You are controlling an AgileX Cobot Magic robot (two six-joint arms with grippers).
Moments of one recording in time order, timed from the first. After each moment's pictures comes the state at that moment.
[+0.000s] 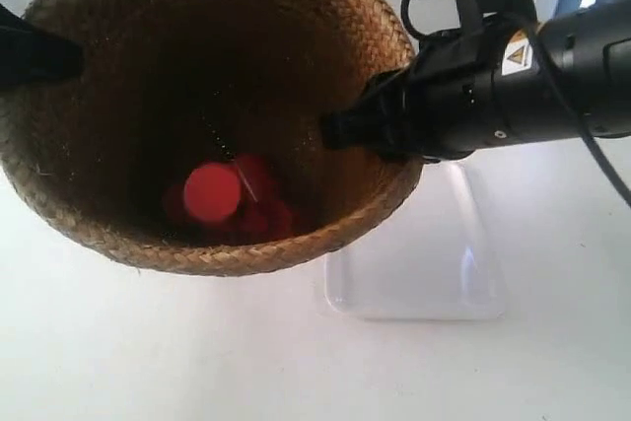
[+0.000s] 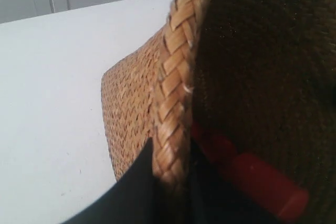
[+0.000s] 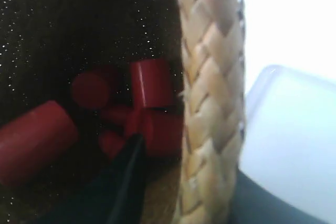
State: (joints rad) left arm -0.11 0.98 -0.95 -0.67 0.70 0.57; right arm 0.50 1.24 -0.97 0.18 0.45 0.00
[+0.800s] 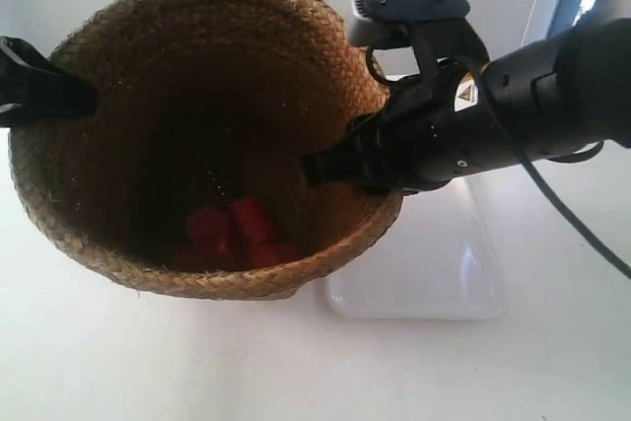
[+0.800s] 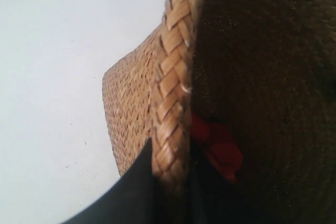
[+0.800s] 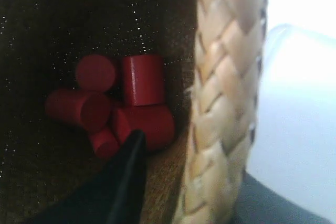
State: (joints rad) left arm -0.11 1.07 -0.95 -0.63 0.73 0.57; right arm 0.50 1.34 -0.97 0.18 0.47 0.00
